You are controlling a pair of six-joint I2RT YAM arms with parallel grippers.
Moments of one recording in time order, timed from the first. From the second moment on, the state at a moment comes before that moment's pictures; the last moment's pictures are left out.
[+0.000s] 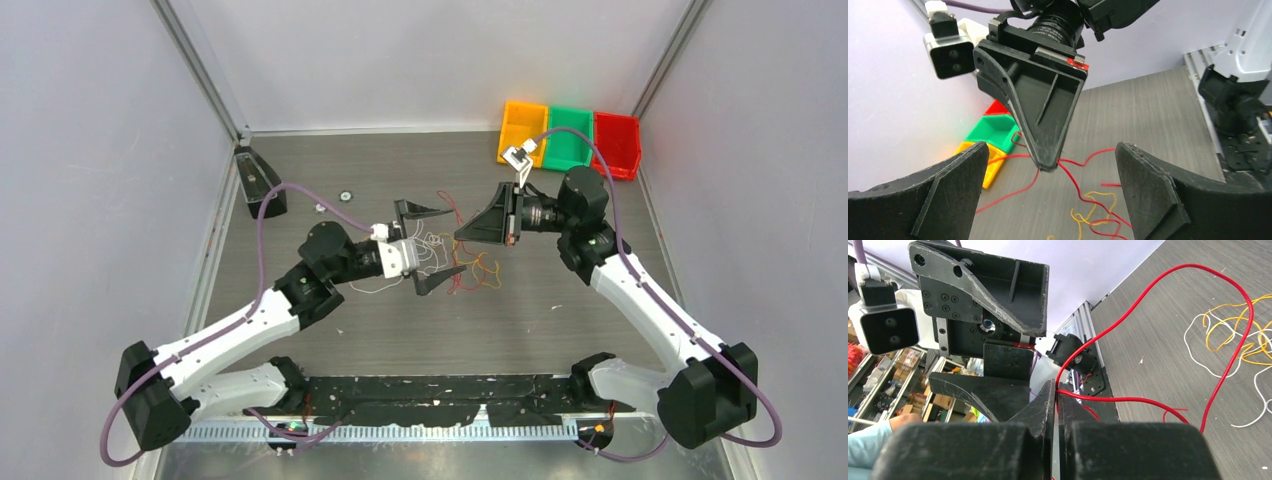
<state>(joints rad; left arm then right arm) -0.85 1.03 0.82 0.38 0.55 0.35 0.37 1.13 0.91 0.23 -1.10 0.84</state>
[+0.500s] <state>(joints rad) -0.90 1.14 0.80 0.50 0.42 0.55 0.42 1.11 0.91 0.28 -1.09 0.88</state>
